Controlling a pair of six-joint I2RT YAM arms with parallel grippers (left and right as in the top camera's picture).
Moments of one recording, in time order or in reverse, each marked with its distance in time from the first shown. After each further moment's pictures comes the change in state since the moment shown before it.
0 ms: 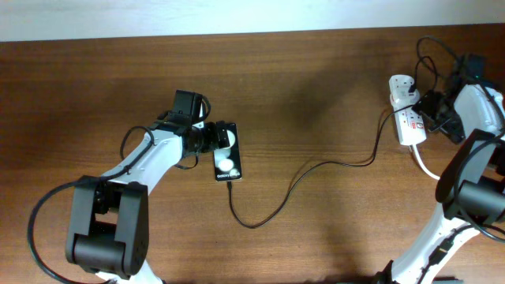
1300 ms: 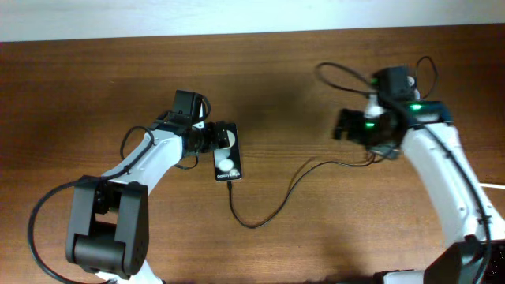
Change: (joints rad) left arm 0.000 0.000 0.000 0.001 0.000 0.000; right arm 0.453 -0.598 -0.346 -0.230 -0.291 -0.025
